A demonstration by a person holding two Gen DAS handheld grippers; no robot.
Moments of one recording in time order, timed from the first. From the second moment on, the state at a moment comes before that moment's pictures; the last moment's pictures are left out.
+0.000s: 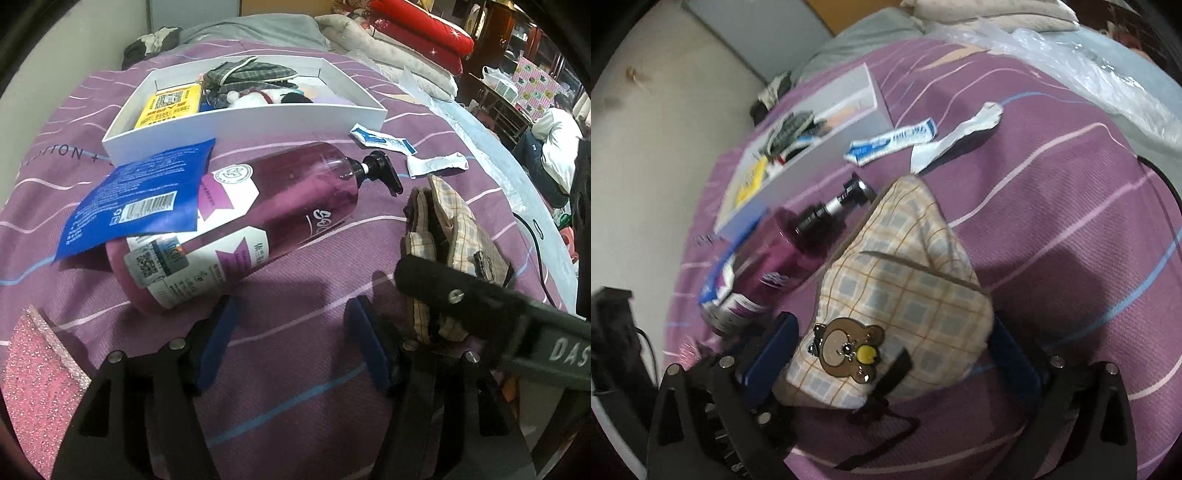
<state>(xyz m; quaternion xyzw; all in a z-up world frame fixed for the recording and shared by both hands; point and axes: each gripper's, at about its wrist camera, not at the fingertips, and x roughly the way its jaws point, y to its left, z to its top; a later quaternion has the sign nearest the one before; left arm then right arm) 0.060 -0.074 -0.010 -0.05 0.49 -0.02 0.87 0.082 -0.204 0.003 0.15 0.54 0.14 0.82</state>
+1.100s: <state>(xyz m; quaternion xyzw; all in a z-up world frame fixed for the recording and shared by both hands) 0.059 -0.074 -0.010 -0.06 0.49 -0.03 0.87 0.061 -0.211 0.024 0.15 0.46 0.11 0.87</state>
